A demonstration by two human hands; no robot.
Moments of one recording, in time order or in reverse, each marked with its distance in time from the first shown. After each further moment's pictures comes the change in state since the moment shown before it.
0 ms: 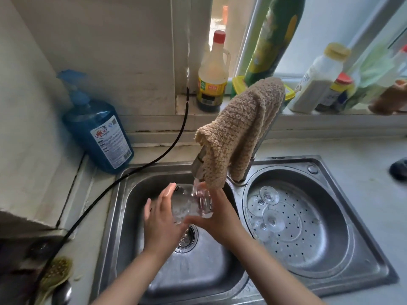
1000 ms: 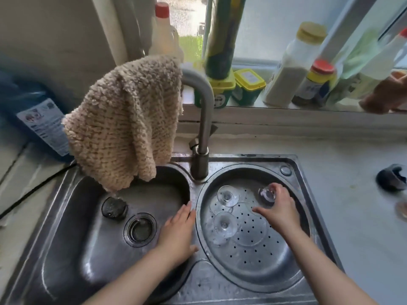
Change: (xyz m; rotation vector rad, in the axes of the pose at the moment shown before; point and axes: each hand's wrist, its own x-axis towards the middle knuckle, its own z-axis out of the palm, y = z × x) left_hand -0.009 0.122 0.129 0.406 -0.730 -0.001; right_hand 0.003 0.192 -0.227 -0.496 0.200 0.426
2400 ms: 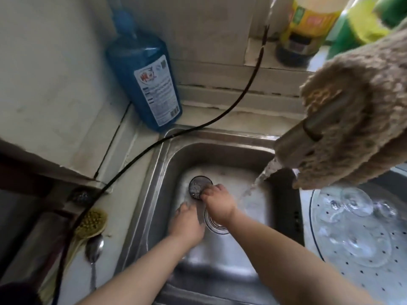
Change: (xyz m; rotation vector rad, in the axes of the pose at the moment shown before) left_hand -0.028 -0.218 0.034 -0.275 -0.010 -0.522; right_hand -0.058 -0.248 0.307 -0.560 -0.478 -0.981
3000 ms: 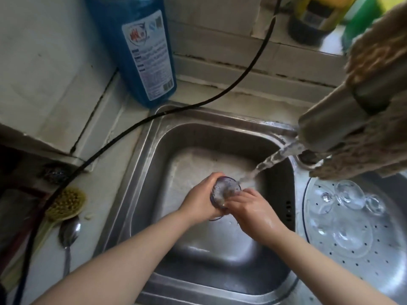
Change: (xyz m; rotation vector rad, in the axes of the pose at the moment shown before) left_hand 0.017 0.039 0.011 -0.512 0.017 0.360; right_hand -0.110 0.039 -0.026 0.146 0.233 -0.123
